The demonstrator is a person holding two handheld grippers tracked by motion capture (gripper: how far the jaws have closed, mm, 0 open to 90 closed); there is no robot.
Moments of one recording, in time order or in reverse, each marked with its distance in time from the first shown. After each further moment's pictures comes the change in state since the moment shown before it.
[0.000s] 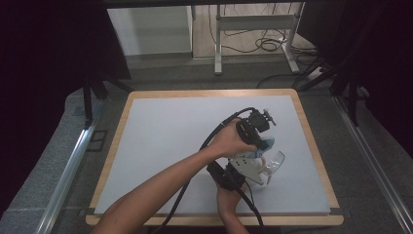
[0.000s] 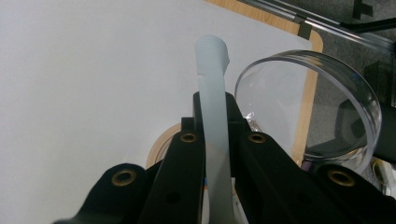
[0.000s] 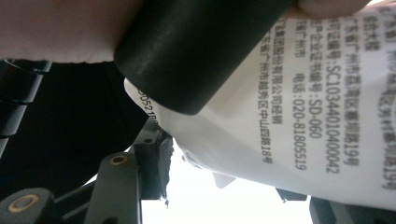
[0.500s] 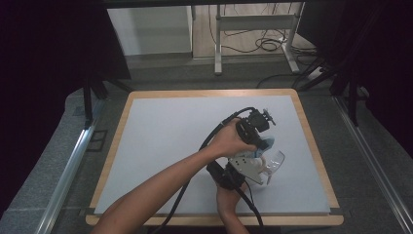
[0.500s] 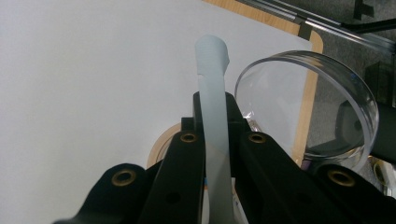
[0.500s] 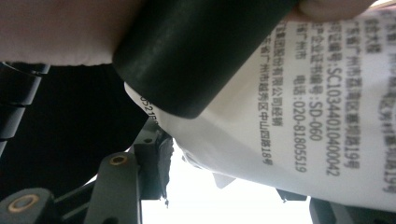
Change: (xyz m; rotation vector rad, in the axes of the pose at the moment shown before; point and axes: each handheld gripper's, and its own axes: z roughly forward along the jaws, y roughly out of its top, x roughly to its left) left arm 0.000 0.000 -0.002 0.000 0.004 0.000; right arm 0.001 0.002 0.001 -0.003 -0.001 -0.006
